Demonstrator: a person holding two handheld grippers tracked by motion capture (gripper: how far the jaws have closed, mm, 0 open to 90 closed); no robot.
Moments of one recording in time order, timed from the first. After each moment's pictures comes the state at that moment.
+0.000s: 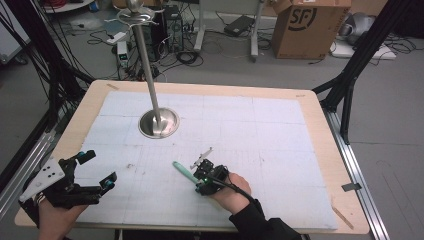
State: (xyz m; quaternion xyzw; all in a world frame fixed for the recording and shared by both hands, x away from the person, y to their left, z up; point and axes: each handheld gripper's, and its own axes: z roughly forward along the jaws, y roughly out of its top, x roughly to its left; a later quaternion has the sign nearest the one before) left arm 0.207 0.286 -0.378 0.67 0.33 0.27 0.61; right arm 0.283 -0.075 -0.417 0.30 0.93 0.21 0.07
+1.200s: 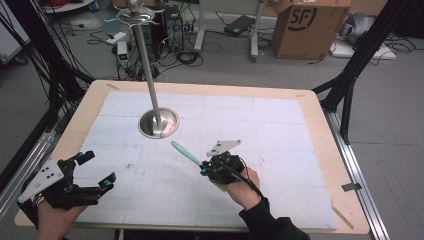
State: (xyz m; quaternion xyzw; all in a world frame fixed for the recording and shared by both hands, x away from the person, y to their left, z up) left arm 0.206 0.287 -0.378 0.66 0.34 0.27 0.61; right arm 0.288 -0.115 -0.381 0.29 0.87 0.39 0.11
